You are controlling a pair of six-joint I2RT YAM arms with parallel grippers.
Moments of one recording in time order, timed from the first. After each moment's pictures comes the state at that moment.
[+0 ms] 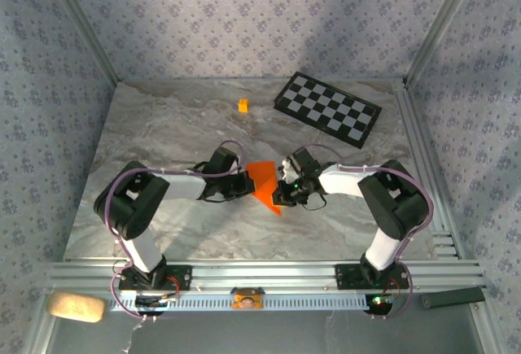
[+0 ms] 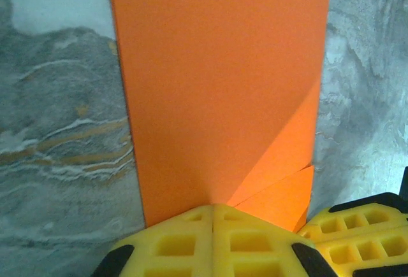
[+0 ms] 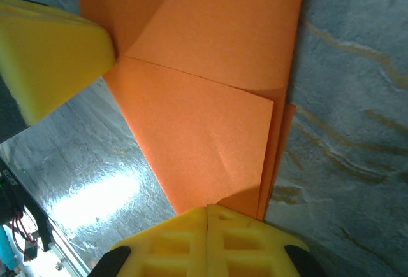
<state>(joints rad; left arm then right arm) -0.63 1.71 0.73 0.07 0.40 -0.86 0.61 1.71 0.79 -0.22 -0.56 0.58</state>
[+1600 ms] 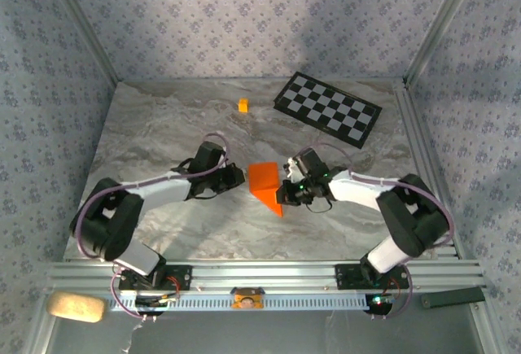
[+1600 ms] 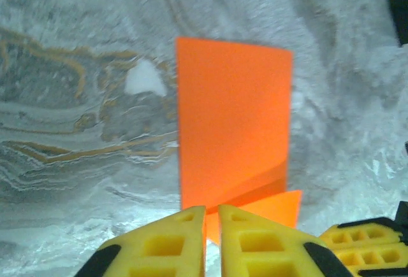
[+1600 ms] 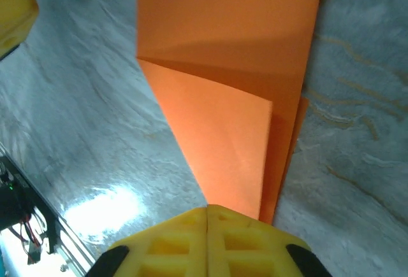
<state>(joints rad) -0.58 1.49 0.69 -0.01 0.30 -0.86 0.61 1.52 0.72 -0.22 -0.49 0.60</state>
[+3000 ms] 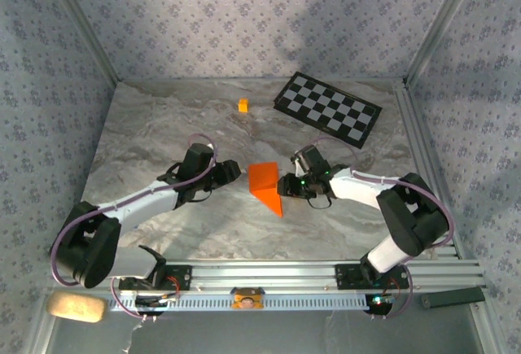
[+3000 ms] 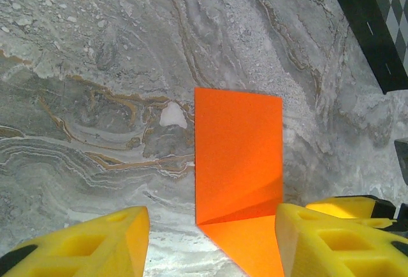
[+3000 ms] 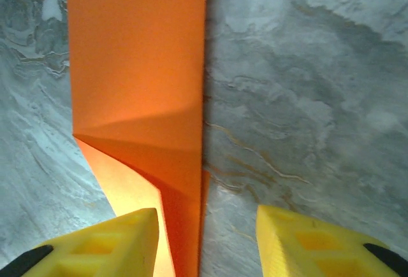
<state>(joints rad) -0.57 1.32 0.63 -0.04 0.16 -0.88 0.59 1.56 0.74 -0.19 -0.30 0.61</state>
